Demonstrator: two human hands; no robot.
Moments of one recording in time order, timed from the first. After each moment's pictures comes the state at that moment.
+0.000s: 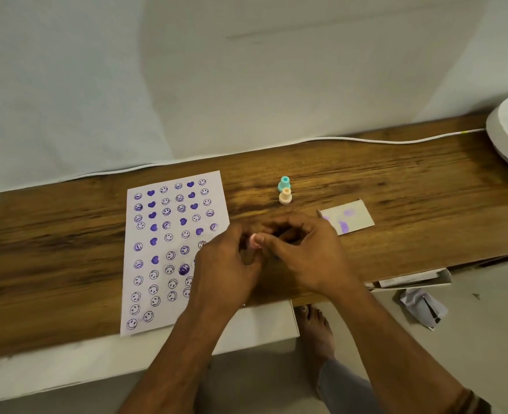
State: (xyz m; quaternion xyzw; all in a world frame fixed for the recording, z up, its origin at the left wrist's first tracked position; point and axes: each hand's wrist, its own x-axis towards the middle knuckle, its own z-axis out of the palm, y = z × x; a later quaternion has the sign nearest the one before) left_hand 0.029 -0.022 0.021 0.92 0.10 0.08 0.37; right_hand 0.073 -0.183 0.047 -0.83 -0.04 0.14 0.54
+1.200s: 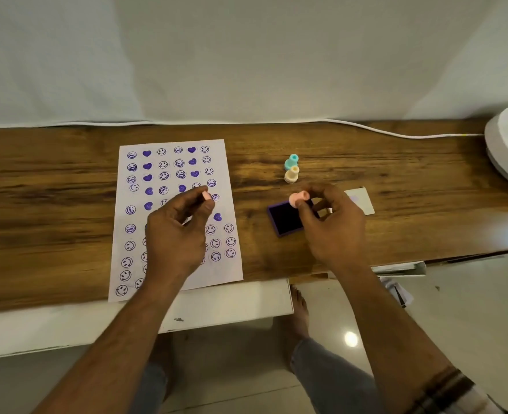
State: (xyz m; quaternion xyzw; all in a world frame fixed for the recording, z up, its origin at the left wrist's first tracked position) left_hand 0.027 0.037 -0.001 0.73 0.24 0.15 0.62; right_hand 0.087 -0.197 0.018 -0.89 0.04 -0.02 0.46
